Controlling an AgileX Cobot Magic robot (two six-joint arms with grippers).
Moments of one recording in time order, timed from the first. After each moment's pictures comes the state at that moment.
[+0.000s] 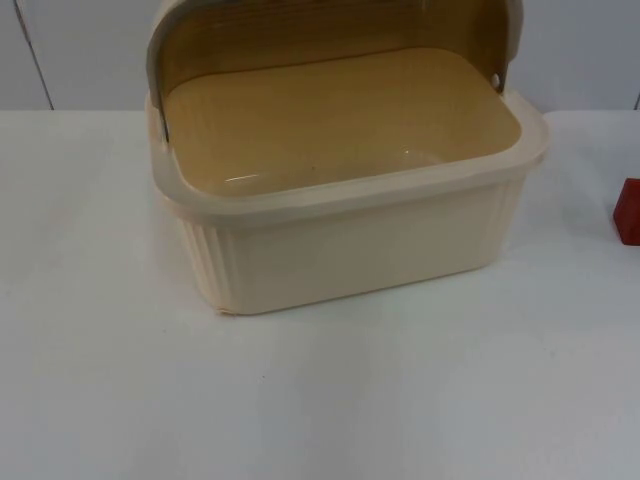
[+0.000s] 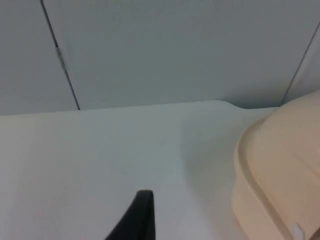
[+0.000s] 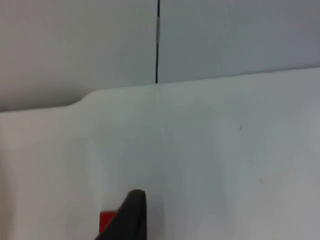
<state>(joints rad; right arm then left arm) -0.04 1.42 -1.24 -0.28 0.55 0.27 -0.02 1.34 -1.07 -0.28 0.38 0.27</state>
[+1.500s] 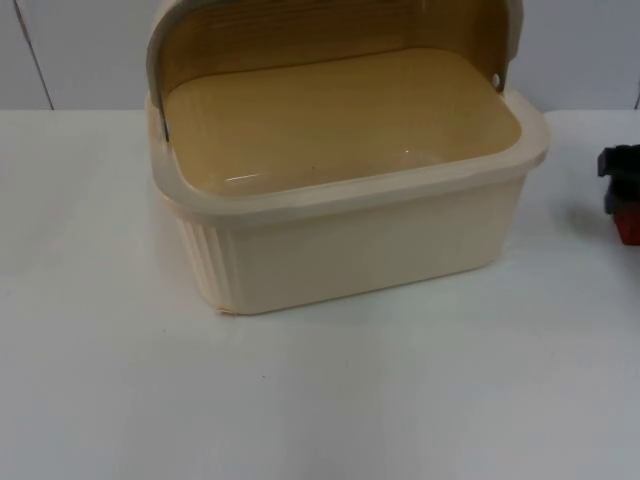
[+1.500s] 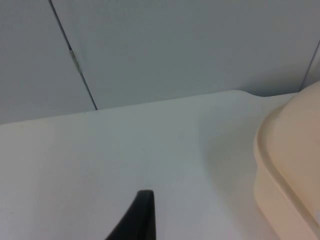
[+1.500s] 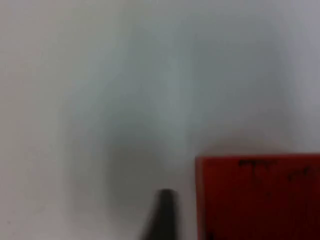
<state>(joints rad) 0.06 2.15 -1.33 -0.23 0.32 0.40 -0.02 1.34 -1.07 -0.20 0.39 0.27</state>
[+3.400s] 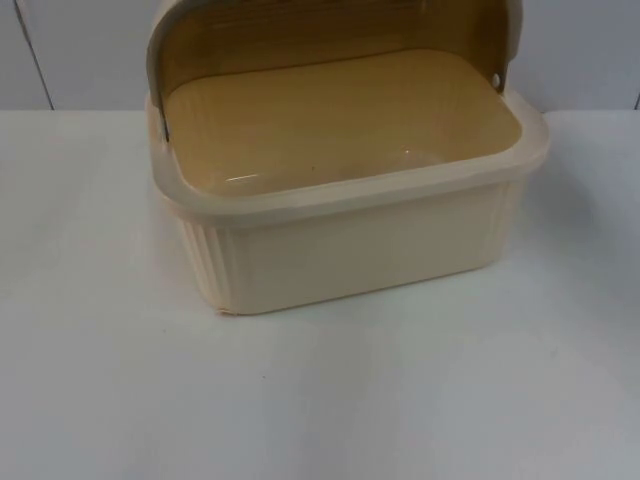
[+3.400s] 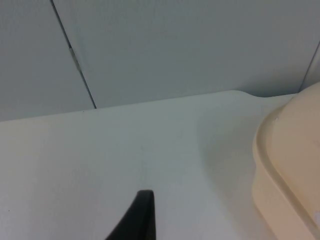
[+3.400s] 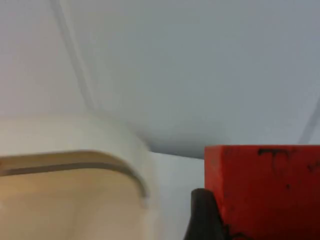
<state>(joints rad) 0.32 1.31 -1.26 -0.28 0.48 0.30 -0.02 1.34 -1.07 -0.19 0.39 0.26</state>
